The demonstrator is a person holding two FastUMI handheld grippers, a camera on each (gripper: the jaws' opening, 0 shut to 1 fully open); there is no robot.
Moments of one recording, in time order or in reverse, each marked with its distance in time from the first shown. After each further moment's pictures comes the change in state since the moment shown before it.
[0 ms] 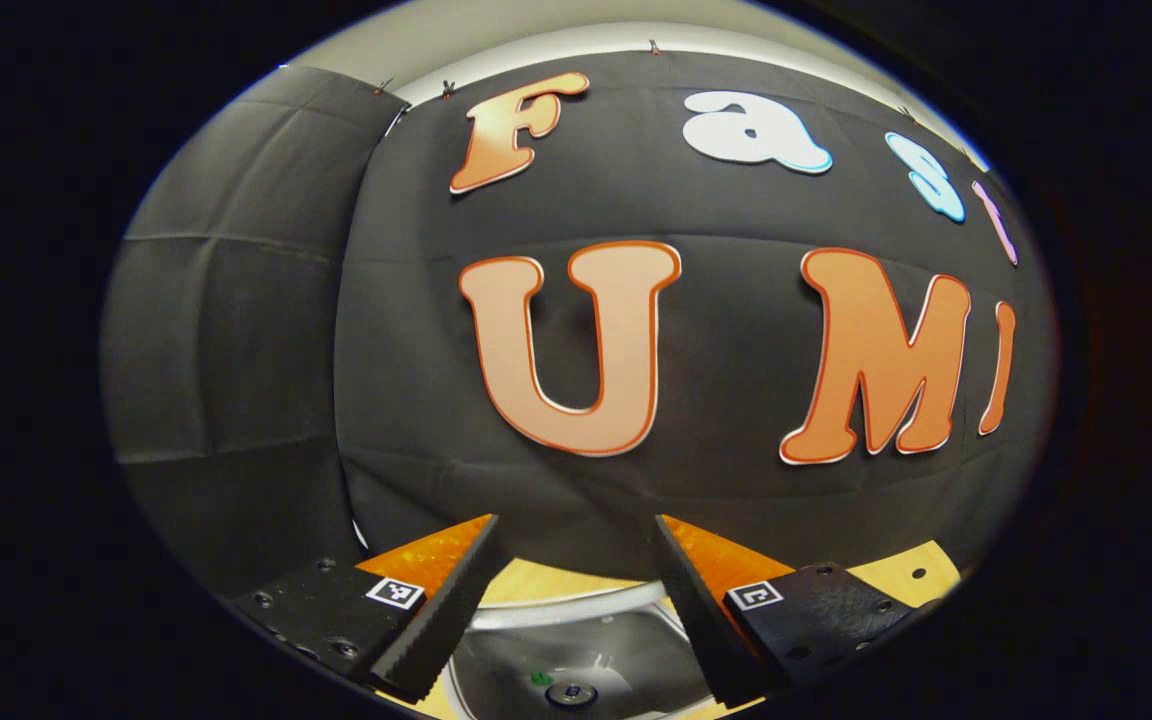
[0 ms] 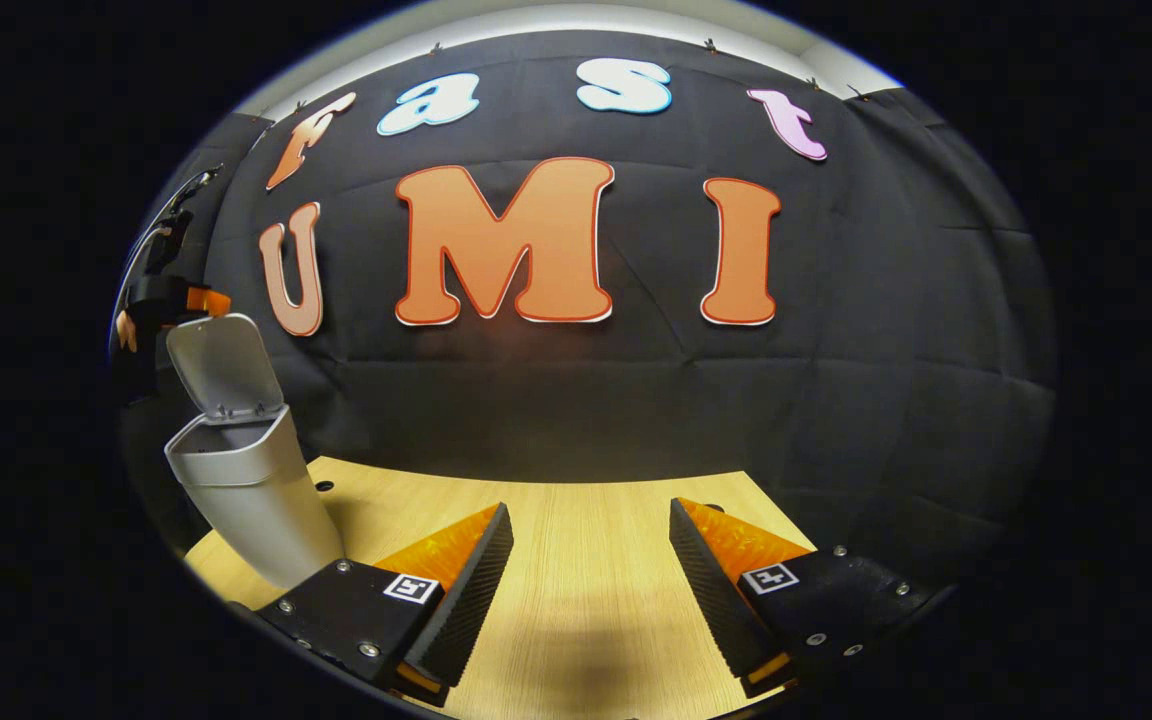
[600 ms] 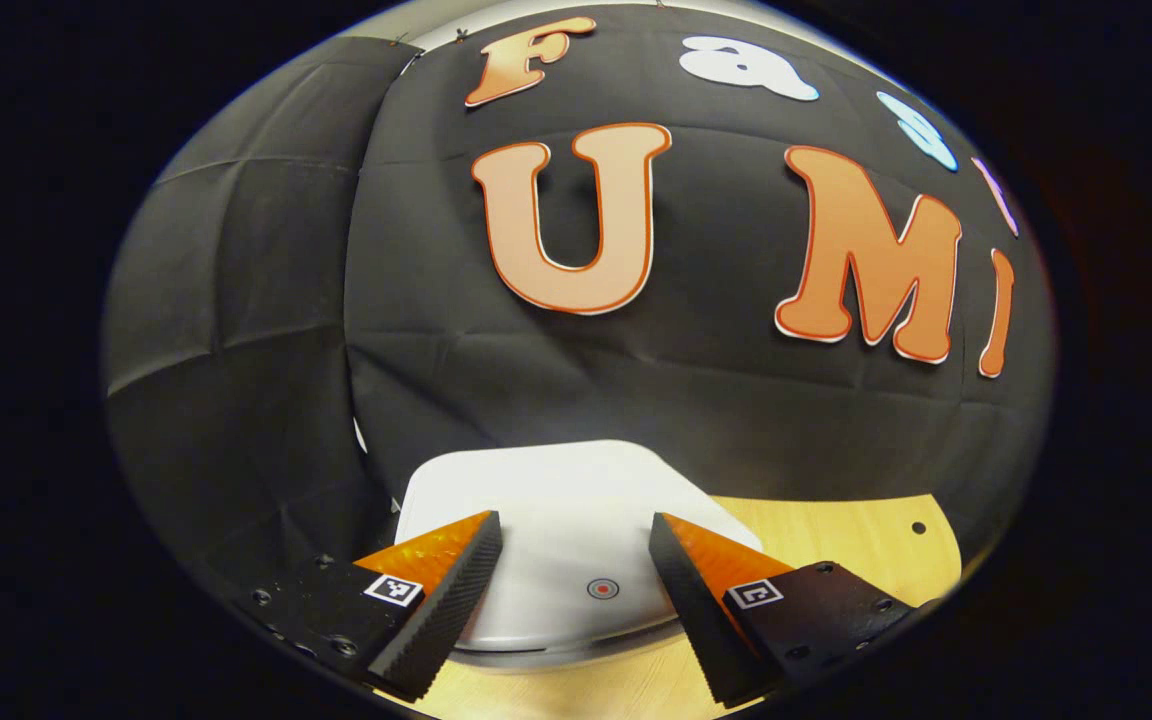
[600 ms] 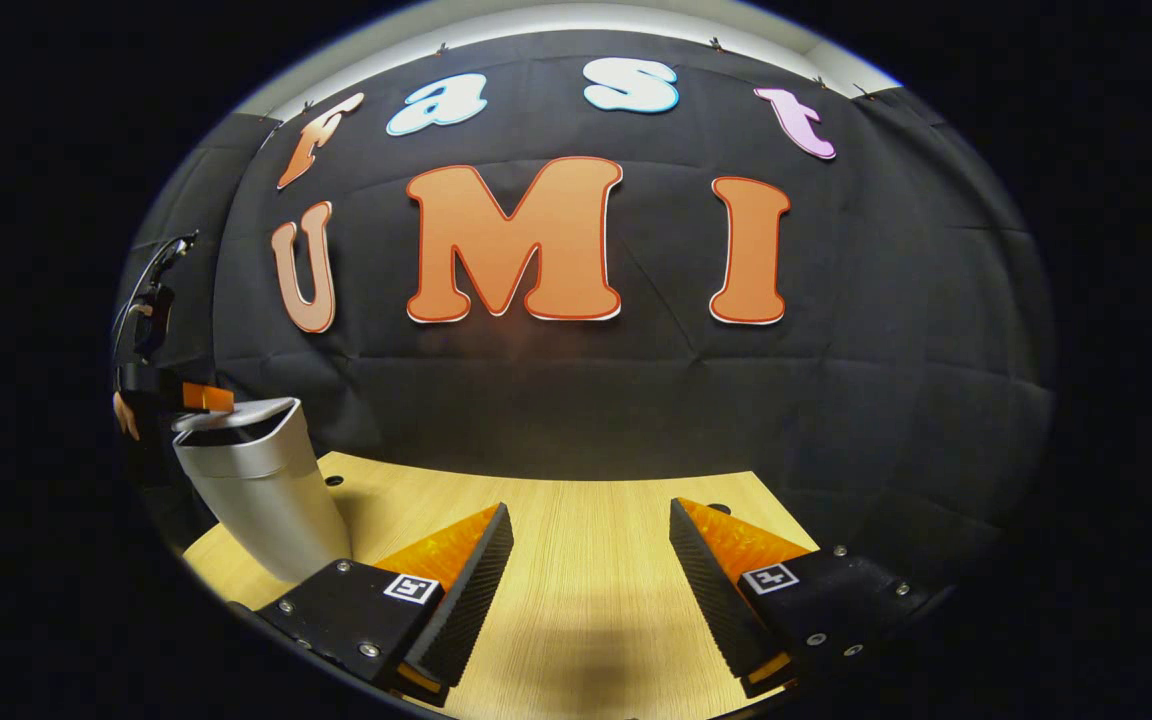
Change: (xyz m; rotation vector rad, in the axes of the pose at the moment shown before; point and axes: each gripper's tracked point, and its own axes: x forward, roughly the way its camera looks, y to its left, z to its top) left arm -0.045 -0.013 -0.131 -0.009 0.212 0.017; right arm -0.004 -0.007 -0.003 -0.009 0.008 0.035
